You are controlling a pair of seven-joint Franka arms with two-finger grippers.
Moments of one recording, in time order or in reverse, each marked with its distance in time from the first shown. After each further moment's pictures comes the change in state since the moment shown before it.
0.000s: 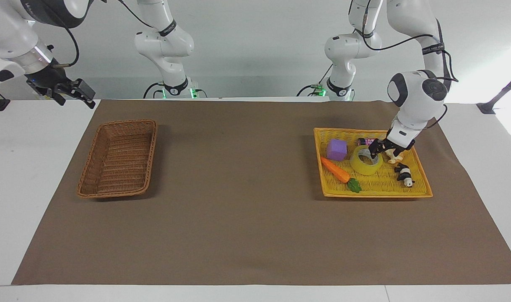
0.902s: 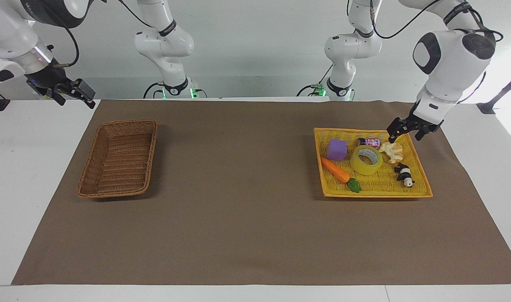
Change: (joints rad) left arm -0.051 -0.054 -0.002 0.286 0.000 -0.337 -0.066; right arm 0.000 0.000 0.000 0.000 0.000 0.000 0.000
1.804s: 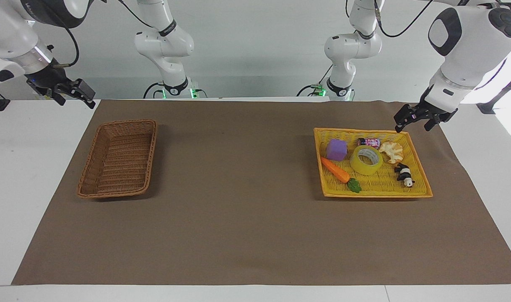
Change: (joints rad) left arm -0.017 0.098 -0.012 0.405 0.000 -0.350 0.017; right arm 0.000 0.000 0.000 0.000 0.000 0.000 0.000
